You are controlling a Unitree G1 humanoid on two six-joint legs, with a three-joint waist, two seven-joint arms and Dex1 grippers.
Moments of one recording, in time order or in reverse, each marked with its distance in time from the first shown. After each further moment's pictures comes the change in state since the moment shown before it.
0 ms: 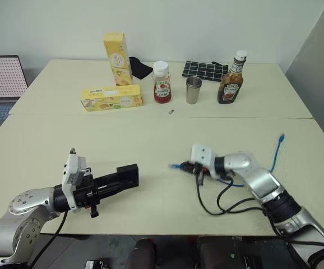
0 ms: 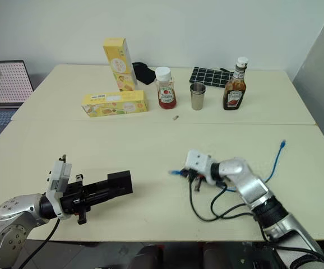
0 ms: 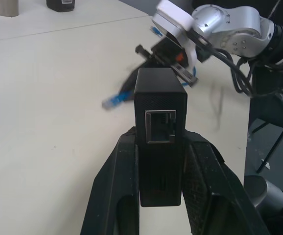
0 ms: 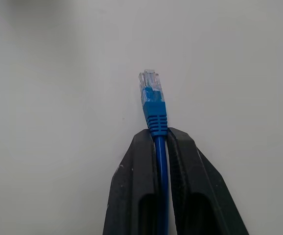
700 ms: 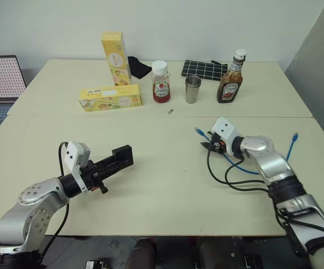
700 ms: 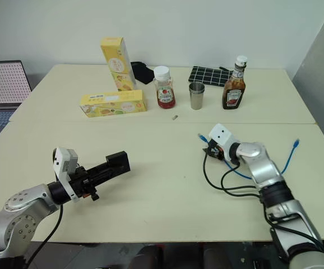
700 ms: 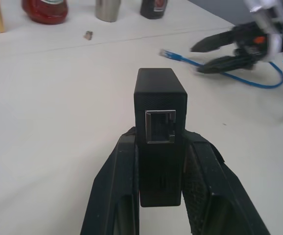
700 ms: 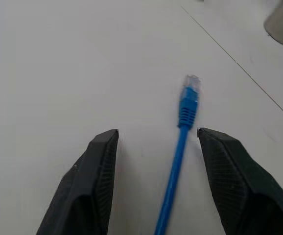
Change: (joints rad) left arm -0.108 -0.108 -0.003 0.079 0.106 0.004 0.336; right arm -0.048 -0.045 -0.163 -0.042 0.067 0.078 0.014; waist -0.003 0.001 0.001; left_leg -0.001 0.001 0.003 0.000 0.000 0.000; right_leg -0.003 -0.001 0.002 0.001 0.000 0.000
